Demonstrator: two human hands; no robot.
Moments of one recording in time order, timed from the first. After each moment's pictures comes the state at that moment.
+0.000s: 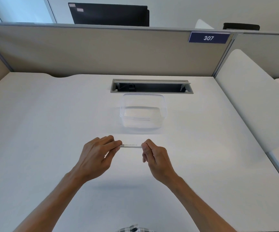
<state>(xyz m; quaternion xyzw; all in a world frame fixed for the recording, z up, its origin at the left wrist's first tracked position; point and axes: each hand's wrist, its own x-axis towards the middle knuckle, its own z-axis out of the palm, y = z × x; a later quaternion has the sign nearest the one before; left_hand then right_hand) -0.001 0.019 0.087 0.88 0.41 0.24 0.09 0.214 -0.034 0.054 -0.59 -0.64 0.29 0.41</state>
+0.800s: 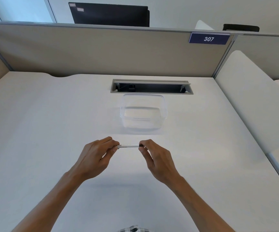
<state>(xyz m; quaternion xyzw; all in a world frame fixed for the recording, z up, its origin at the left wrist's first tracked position) -0.009 0.024 0.080 0.86 0.41 0.25 0.16 0.218 -0.032 0.051 -0.58 -0.73 0.11 0.35</state>
